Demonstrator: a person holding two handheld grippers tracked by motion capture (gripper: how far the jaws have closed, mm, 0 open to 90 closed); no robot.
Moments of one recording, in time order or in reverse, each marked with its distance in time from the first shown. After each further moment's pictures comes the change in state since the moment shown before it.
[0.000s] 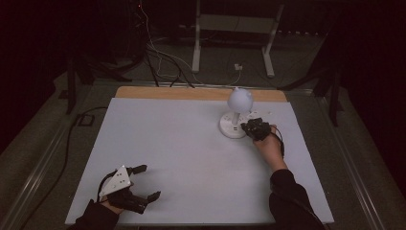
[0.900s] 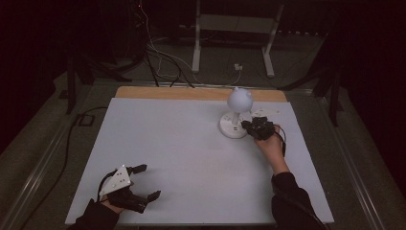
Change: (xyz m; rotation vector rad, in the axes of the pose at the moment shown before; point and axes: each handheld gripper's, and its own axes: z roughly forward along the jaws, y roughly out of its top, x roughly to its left) left arm 0.002 0.000 0.001 0.002 0.002 -0.005; right arm -0.003 0.004 -0.022 -0.094 0.058 0.085
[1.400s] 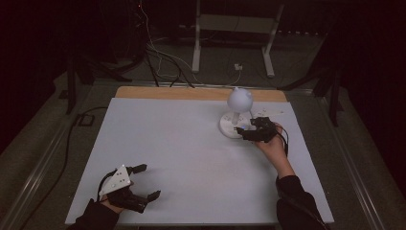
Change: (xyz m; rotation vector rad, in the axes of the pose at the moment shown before) left arm 0.000 0.001 0.000 -0.002 0.000 0.001; right arm 0.003 0.000 -0.011 -0.005 0.047 0.089
